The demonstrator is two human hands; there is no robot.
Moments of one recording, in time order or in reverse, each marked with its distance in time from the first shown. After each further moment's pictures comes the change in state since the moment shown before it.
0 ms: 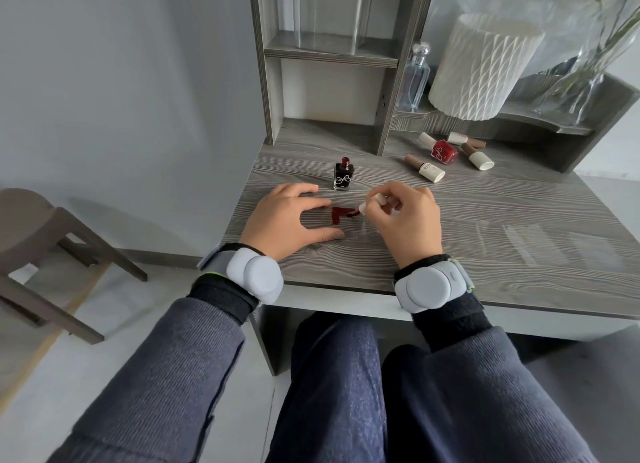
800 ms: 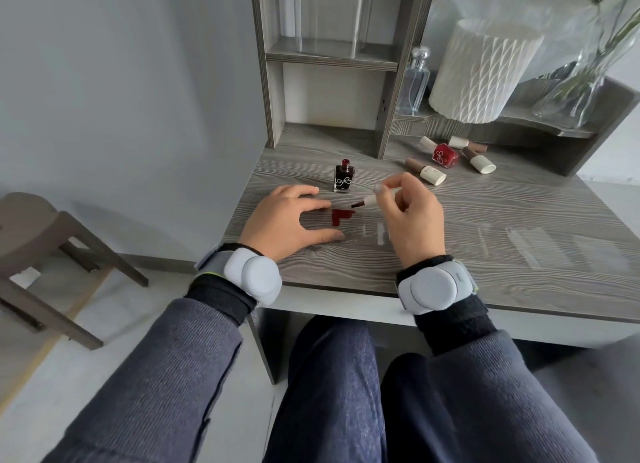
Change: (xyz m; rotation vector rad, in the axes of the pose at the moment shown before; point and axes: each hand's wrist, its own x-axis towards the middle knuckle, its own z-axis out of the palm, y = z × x) left_hand 0.000 0.000 0.000 0.009 -0.017 -0.005; right_hand 0.003 0.001 -0.006 0.155 0.003 0.023
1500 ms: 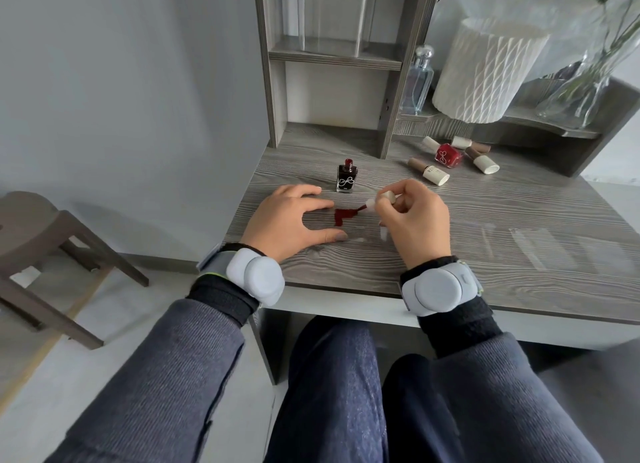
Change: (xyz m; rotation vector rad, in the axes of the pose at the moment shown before) left_hand 0.001 -0.002 0.002 0.018 0.001 0.003; right_hand 0.000 0.002 0.004 -0.064 0.027 0.052
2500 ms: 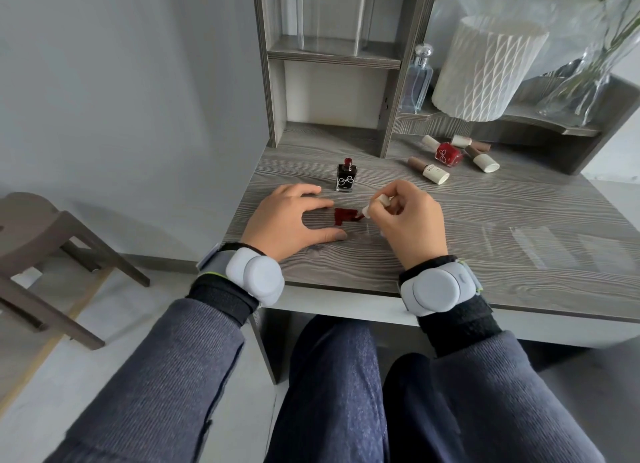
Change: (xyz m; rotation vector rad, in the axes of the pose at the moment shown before) left_hand 0.000 0.000 0.000 -0.002 0.004 0.008; right_hand 0.000 0.002 0.003 -0.049 -0.060 -0.087
